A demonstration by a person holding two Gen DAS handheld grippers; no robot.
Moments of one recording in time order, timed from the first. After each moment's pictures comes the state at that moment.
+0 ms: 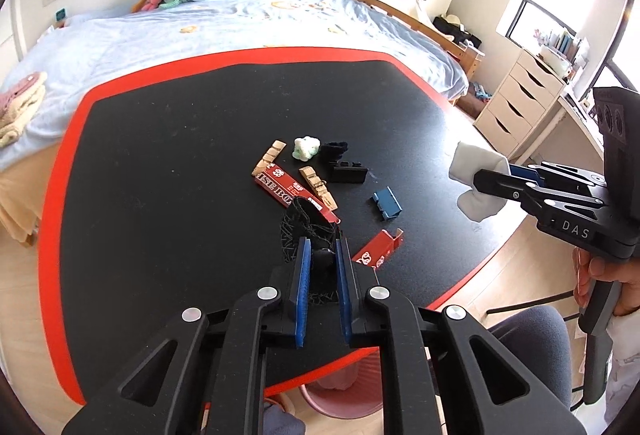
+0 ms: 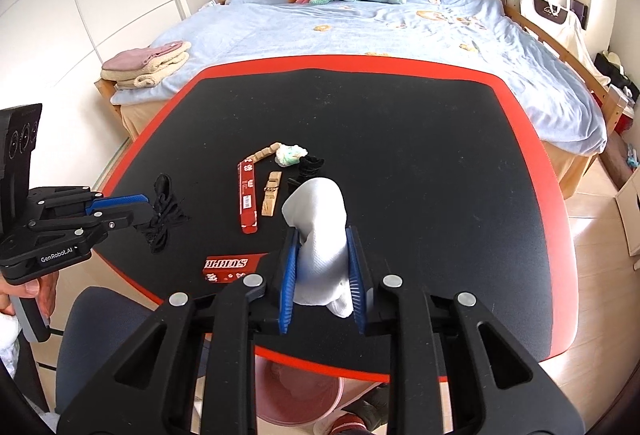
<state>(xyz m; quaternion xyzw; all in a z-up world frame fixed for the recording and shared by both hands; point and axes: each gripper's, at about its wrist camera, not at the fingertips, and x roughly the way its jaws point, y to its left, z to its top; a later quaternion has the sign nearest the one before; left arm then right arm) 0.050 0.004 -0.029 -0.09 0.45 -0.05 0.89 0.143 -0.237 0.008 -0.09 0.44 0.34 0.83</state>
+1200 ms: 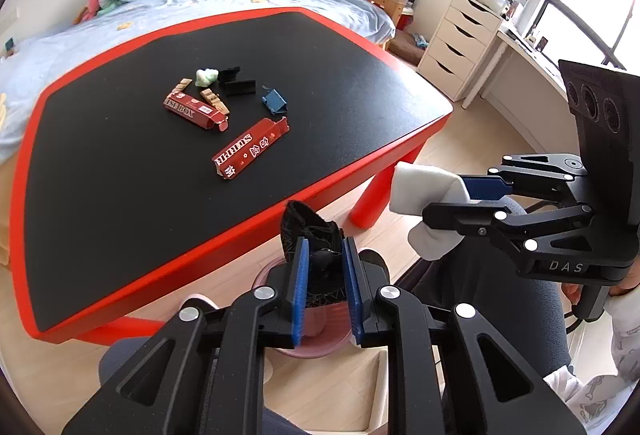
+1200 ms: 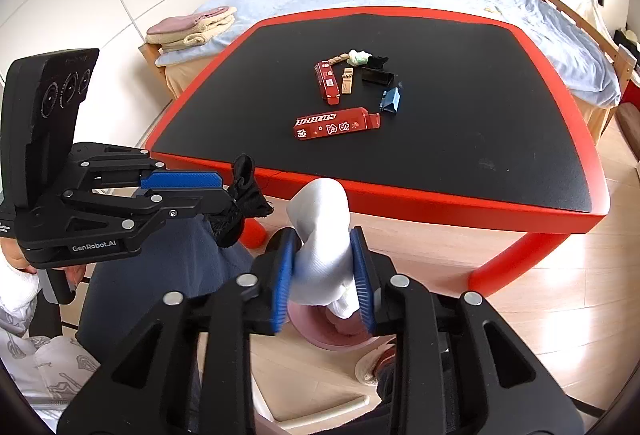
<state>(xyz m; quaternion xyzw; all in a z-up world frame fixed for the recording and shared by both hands) -0.045 -0.074 -0.051 -0.04 0.47 -0.15 0.87 0.005 -0.282 -0.016 -0.08 0.47 0.38 0.79</state>
